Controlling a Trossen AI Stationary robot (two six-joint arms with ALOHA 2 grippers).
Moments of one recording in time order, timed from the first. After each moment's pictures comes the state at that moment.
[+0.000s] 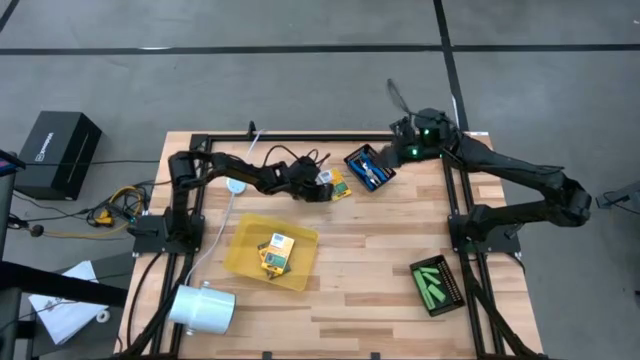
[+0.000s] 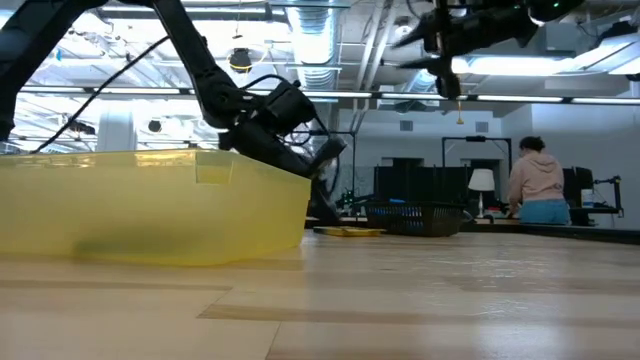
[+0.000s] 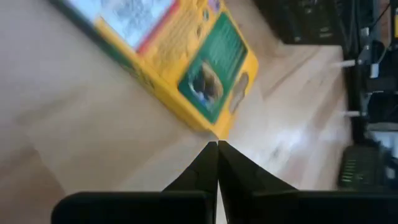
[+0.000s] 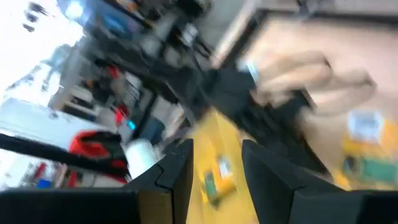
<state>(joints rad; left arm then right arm) 0.35 2.00 1.00 0.27 0.22 -1.00 -0.54 1.13 0.91 -0.15 -0.51 0.78</state>
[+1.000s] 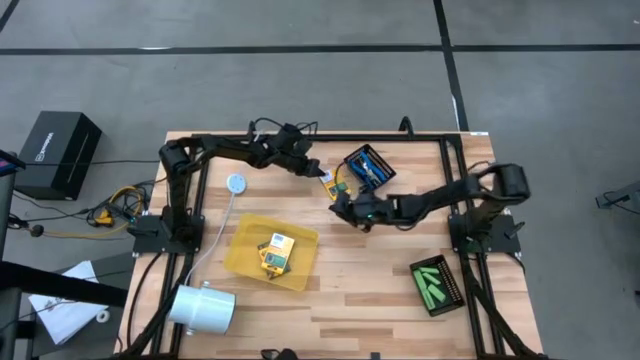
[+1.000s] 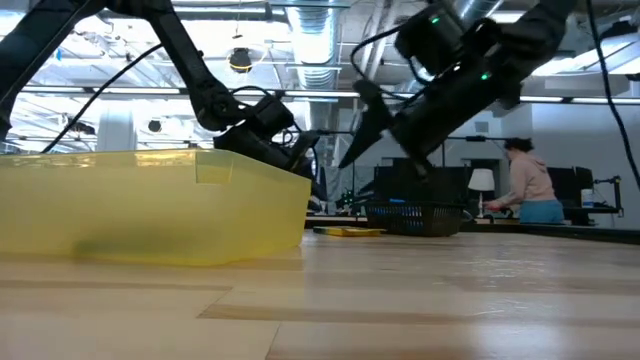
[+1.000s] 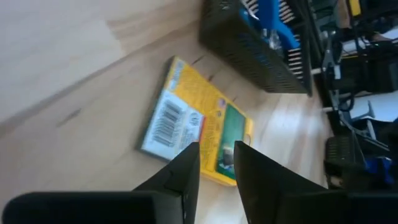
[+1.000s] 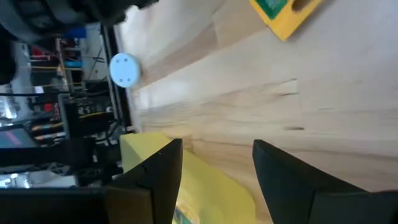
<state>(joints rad) 0.61 1.97 1.04 0.22 0.51 -0.66 0.00 1.68 0.74 0.31 0.29 1.76</state>
